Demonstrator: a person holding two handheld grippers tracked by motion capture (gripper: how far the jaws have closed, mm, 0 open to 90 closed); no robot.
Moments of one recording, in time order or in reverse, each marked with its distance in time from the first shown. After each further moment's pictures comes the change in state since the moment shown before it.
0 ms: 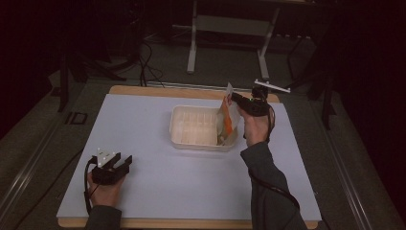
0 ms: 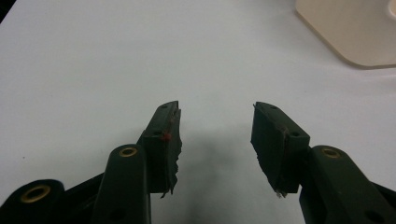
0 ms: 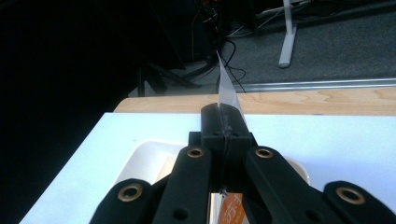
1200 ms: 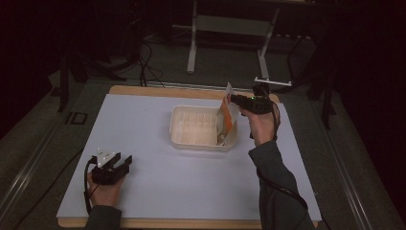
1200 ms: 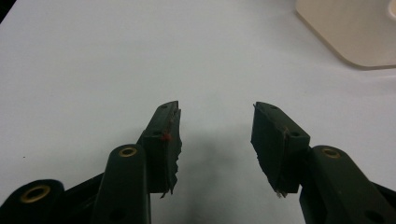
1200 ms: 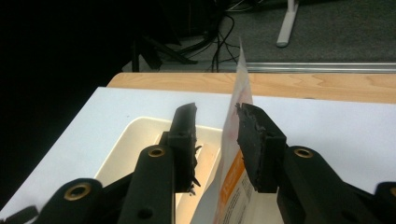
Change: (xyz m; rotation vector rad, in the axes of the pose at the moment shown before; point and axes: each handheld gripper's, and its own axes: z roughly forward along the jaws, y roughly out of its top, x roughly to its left) left arm 0.000 0.000 0.000 -0.002 0.000 -0.003; right arm -0.002 0.011 -0.006 0.120 -0.014 -0.052
